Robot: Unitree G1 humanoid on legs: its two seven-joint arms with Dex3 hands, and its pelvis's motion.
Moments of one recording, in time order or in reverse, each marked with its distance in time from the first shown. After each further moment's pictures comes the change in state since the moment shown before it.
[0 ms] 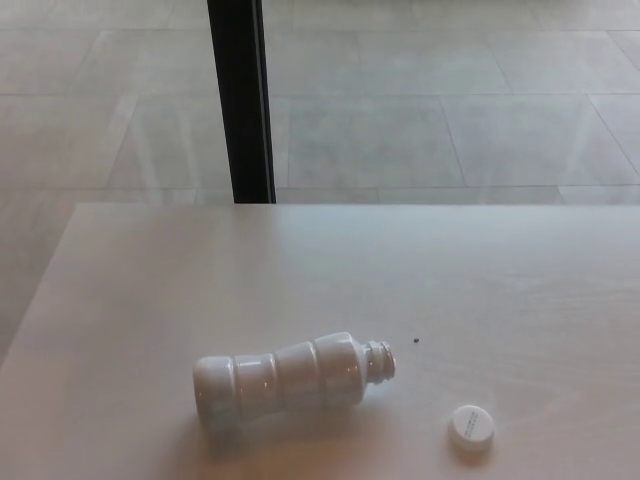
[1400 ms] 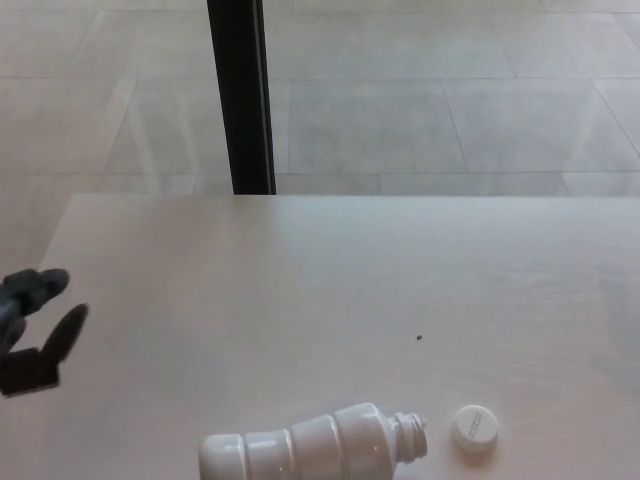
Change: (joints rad) left_arm -0.553 0.113 -1.027 -1.076 0.416 0.281 -0.266; right_arm -0.145 -0.234 0.833 -0.769 -0.413 -0.009 0.048
